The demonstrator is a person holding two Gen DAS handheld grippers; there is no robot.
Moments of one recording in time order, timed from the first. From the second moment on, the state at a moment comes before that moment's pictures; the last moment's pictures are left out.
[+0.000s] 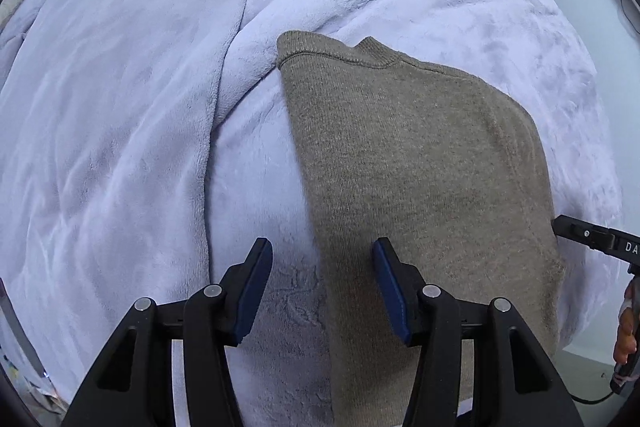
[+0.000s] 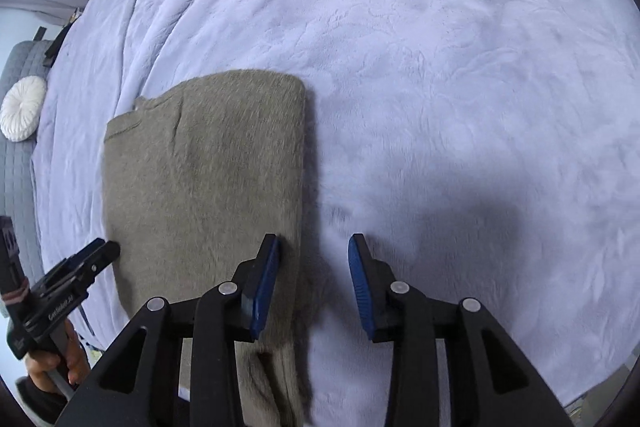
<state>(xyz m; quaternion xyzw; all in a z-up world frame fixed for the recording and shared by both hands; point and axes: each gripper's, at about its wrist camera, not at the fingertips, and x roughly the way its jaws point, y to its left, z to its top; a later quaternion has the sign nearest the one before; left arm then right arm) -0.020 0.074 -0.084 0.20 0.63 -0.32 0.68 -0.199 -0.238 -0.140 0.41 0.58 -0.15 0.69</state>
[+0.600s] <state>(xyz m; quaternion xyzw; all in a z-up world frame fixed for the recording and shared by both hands) -0.043 0.088 -0.077 0.20 0.65 -0.31 0.66 -0.178 -0.158 -0.123 0.44 0.60 -0.07 0.66</state>
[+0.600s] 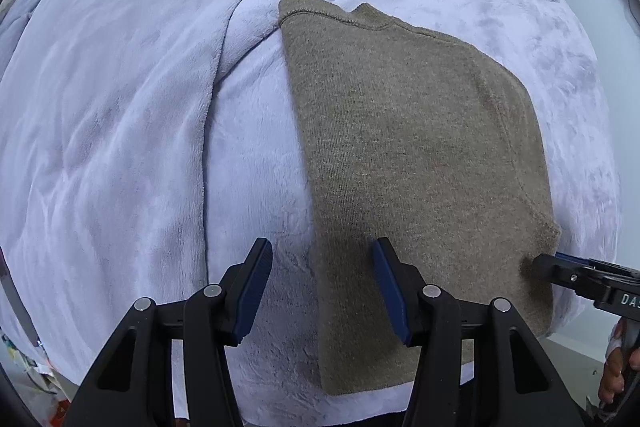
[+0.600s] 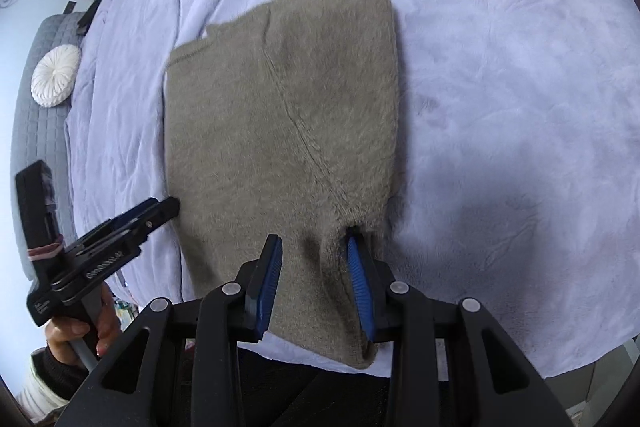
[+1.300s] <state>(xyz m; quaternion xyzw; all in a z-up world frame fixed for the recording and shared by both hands) -0.046 0.094 -0.070 0.21 0.66 -0.32 0.65 -0.198 -0.155 -0.118 0.45 0.61 -0.12 0.64</state>
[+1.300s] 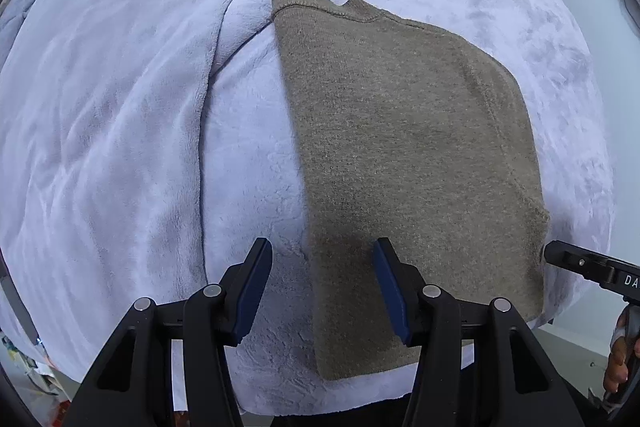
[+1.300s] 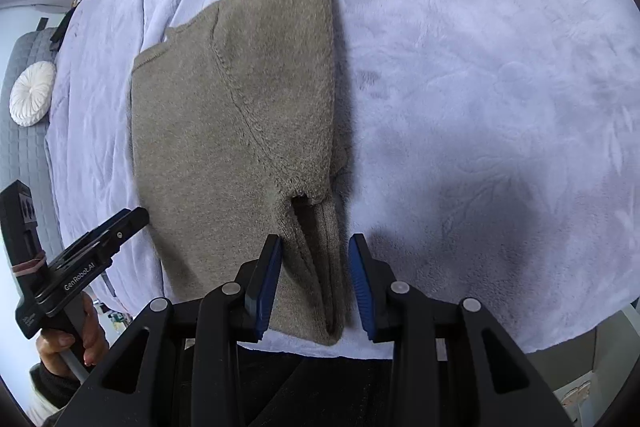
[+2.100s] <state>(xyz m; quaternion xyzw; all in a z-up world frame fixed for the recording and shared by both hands) -0.047 0.097 -0.024 0.21 0.61 -0.31 0.70 -0.146 -0.133 -0.049 0.29 0.61 -0.19 0.71</state>
